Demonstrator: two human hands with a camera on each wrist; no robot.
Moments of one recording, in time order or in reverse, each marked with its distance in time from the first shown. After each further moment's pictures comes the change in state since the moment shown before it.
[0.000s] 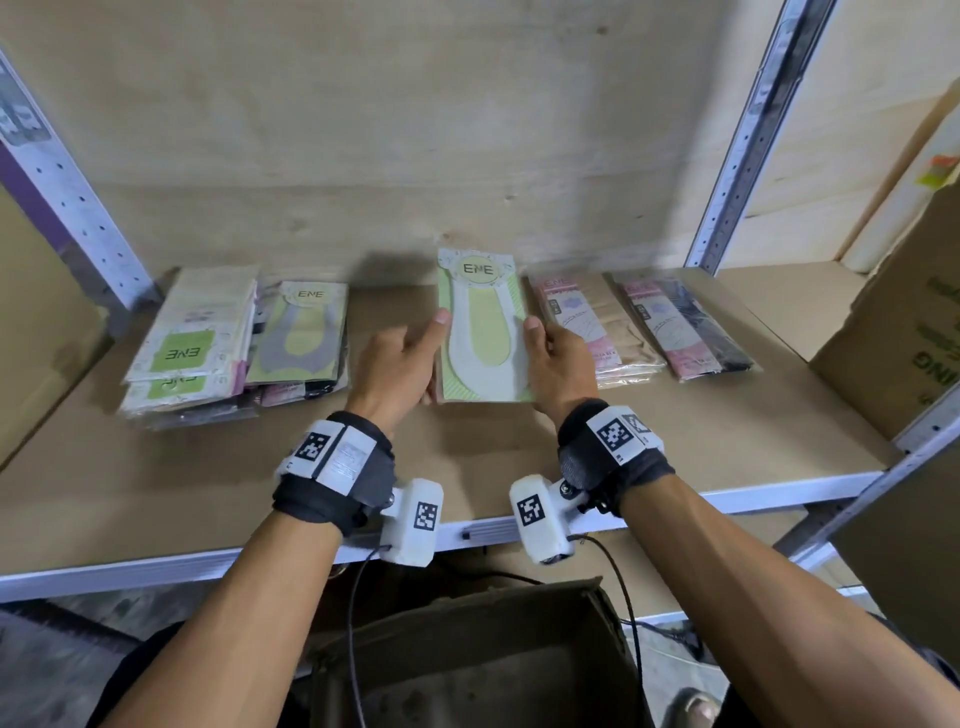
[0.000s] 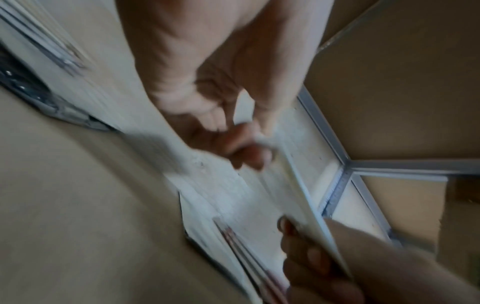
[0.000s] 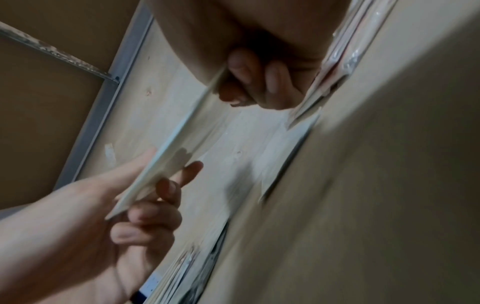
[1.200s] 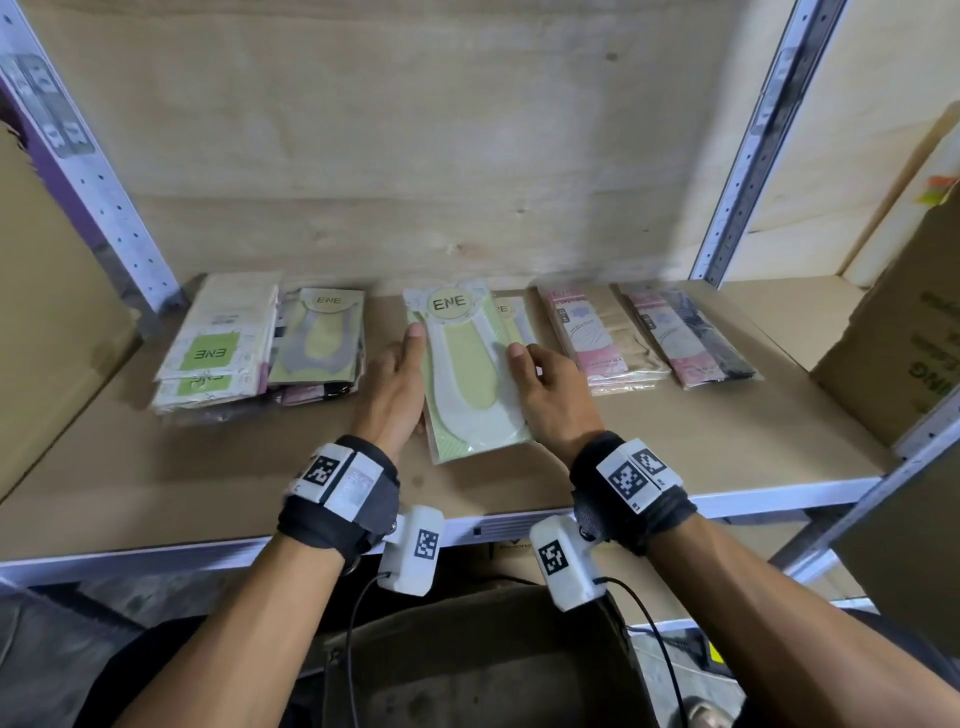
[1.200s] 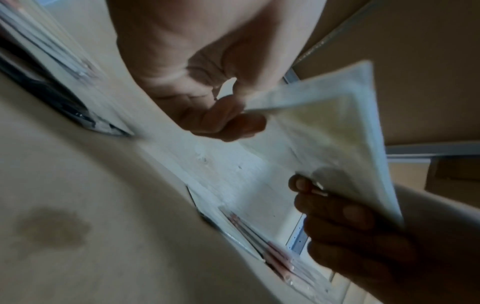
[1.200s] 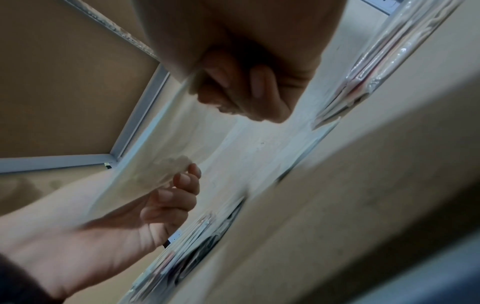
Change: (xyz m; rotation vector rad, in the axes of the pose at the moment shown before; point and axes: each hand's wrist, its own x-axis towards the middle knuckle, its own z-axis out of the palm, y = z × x) left_hand -0.018 -0.018 -0.009 -0.119 0.123 -0.071; right_hand -0.036 -0.006 -0.002 -0.030 -0.159 -0.189
